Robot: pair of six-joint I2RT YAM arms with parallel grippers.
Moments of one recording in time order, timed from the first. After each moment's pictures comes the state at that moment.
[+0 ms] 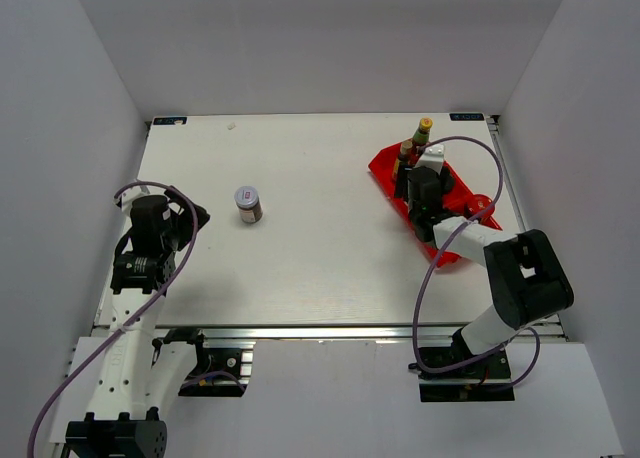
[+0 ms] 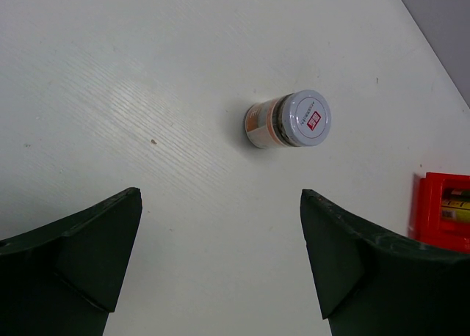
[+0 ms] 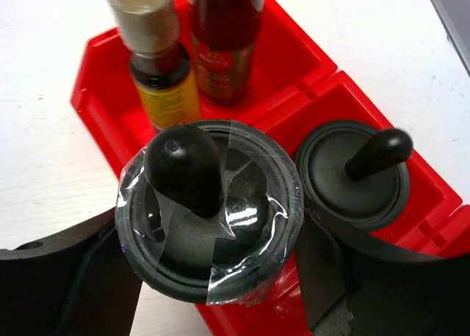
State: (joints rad) left arm 0.00 0.76 0.85 -0.67 -0.19 -0.72; right arm 0.41 1.56 0.77 0.42 0.51 0.14
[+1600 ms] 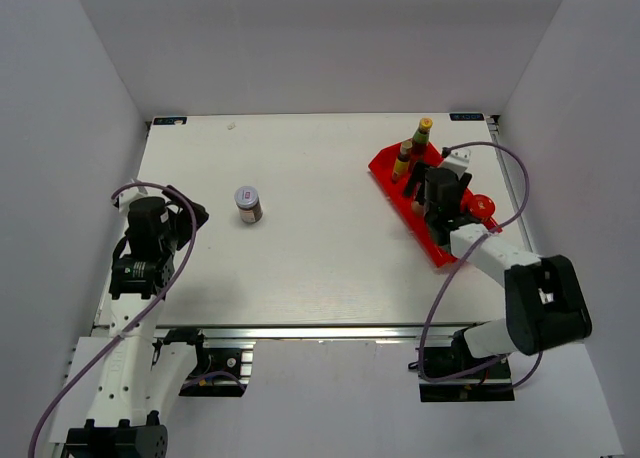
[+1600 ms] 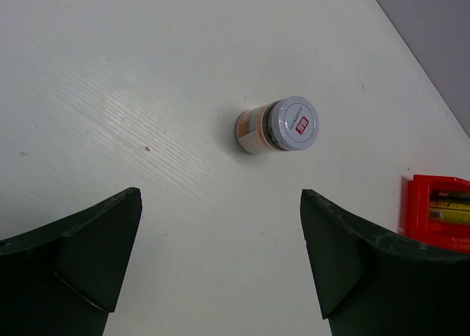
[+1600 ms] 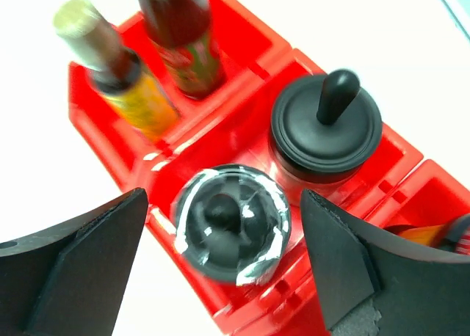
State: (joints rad) left arm 0.00 0.73 0.85 -0.65 -0.19 -0.72; right arm 0.33 1.44 0.72 0.31 0.48 0.31
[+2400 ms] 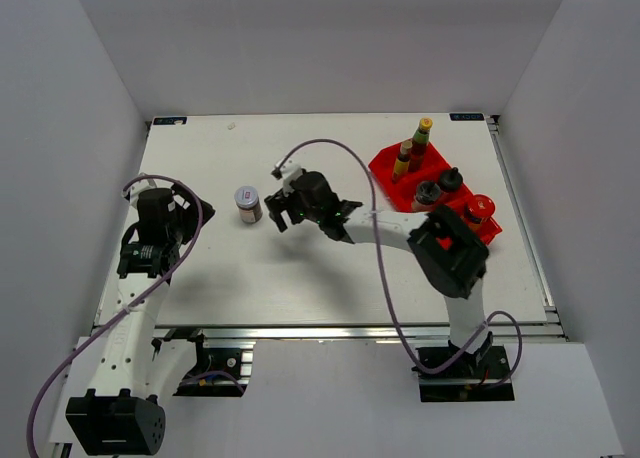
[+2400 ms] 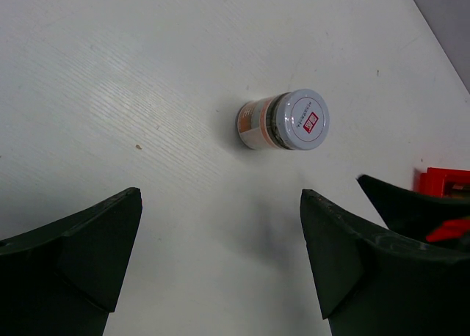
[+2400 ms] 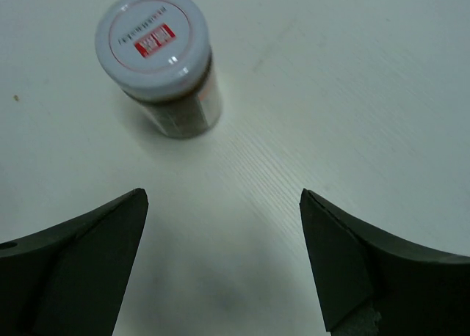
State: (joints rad) left arm 0.00 0.85 0.83 -0.58 -0.15 -0.72; right arm 0.88 1.93 1.27 0.23 0.04 0.03
